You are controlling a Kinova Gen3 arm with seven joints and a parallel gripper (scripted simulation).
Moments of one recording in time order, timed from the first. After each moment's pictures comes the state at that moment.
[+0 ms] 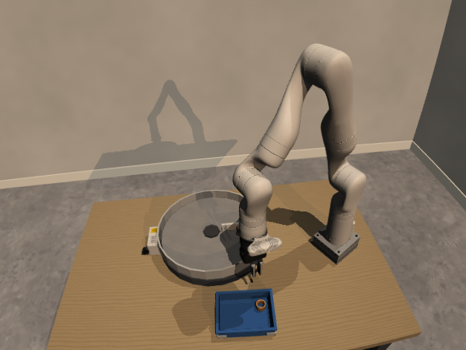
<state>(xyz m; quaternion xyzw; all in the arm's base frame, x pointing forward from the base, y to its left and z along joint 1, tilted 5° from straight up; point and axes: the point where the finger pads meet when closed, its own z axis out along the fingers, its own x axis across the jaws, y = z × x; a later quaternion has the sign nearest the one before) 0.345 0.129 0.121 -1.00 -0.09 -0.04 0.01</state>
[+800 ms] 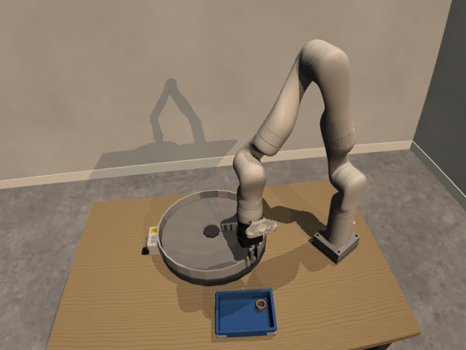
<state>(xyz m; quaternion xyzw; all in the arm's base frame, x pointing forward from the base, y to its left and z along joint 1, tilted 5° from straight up) 0.339 0.066 0.114 -0.99 -0.10 -0.04 0.01</state>
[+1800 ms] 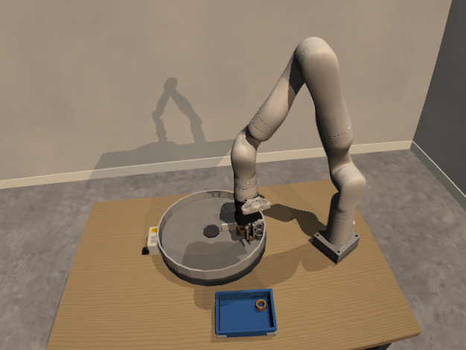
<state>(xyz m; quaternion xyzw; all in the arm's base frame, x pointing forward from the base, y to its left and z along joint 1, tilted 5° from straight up) 0.331 -0.030 0.105 -1.00 -0.09 -0.04 0.01</state>
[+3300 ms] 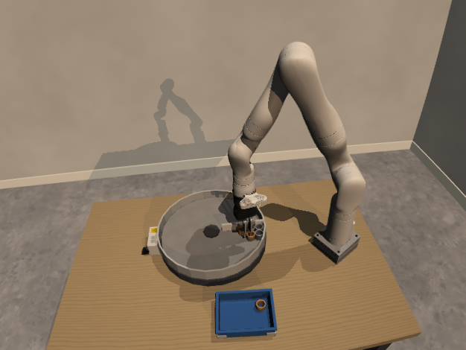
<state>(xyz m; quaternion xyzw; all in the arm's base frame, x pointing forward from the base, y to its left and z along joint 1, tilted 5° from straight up) 0.329 -0.083 0.072 -1.00 -0.09 -0.04 0.01</state>
